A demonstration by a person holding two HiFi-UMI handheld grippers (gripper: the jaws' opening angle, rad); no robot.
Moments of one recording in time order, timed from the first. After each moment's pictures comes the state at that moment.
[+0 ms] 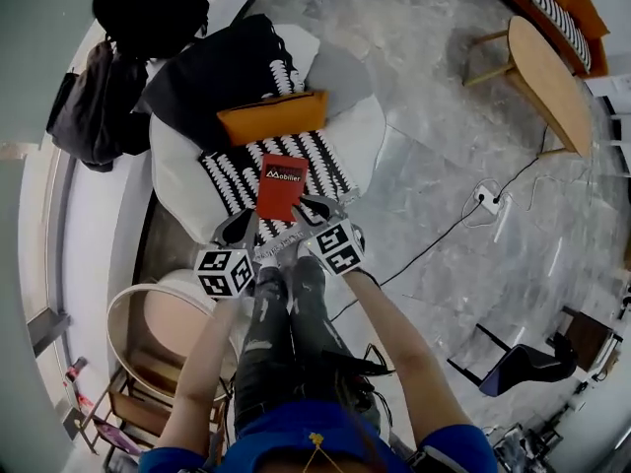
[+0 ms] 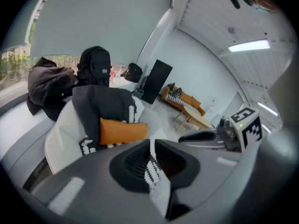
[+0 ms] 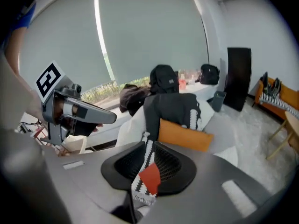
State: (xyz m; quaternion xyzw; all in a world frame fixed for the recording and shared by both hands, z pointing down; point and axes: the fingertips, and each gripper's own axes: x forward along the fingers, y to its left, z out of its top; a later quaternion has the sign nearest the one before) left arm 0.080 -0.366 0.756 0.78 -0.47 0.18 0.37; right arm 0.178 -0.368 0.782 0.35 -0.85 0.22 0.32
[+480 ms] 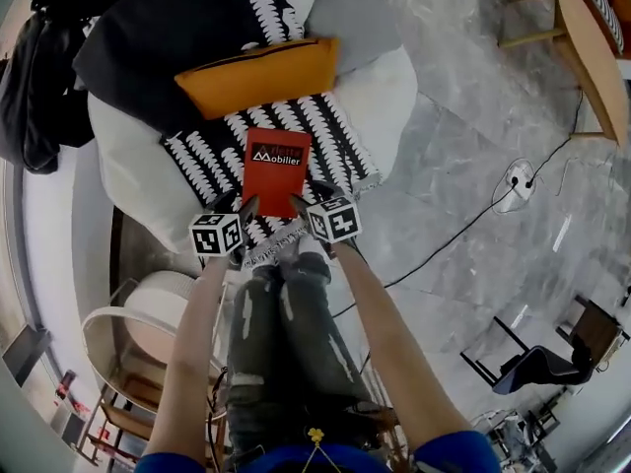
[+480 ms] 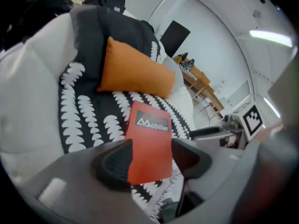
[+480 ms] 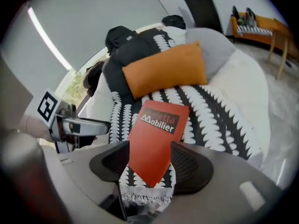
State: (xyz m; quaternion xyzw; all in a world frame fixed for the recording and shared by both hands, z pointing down) left arm 0.074 -0.362 1.122 0.73 -0.41 0.29 0.47; right arm 0.209 -0.349 1.140 0.36 -0.75 0.46 0.31
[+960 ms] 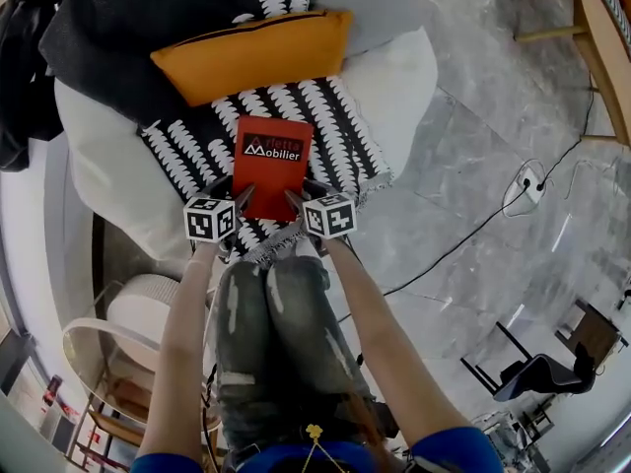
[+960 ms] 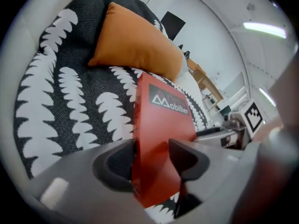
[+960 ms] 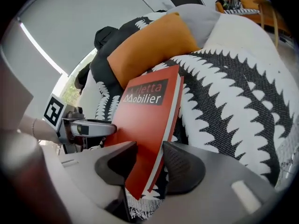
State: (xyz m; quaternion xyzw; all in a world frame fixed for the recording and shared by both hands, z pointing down) left arm 0.076 -0.365 1.243 0.75 -0.37 0.31 0.45; right arm 0.196 -0.333 1.258 0.37 -0.73 0.51 0.27
